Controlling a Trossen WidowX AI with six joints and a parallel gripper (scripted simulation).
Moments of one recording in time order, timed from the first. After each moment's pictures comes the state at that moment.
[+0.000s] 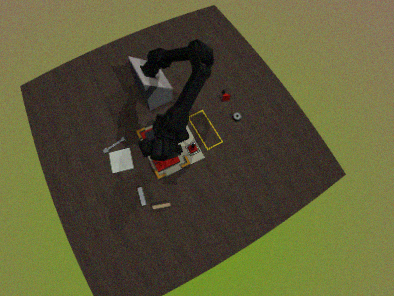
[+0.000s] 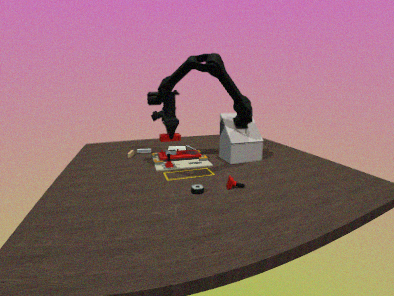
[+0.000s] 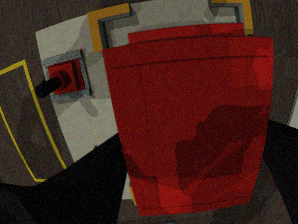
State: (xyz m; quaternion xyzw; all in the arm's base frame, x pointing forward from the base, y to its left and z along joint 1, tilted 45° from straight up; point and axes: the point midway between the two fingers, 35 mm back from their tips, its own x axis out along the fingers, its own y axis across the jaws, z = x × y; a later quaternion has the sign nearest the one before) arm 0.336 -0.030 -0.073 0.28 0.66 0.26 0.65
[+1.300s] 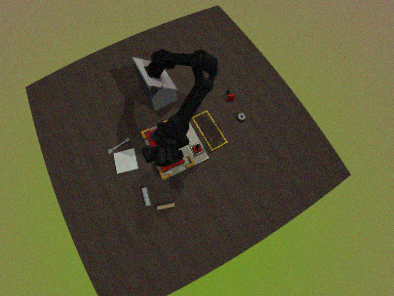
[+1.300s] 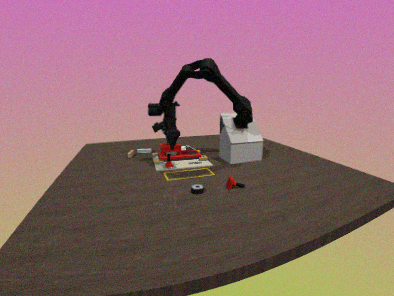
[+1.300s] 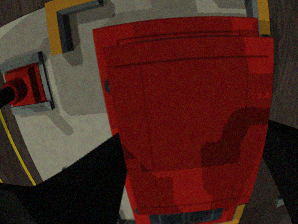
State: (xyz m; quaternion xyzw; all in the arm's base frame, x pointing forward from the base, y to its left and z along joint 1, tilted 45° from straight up) arm 0.331 -0.003 -0.122 0.27 0.65 0.27 0.65
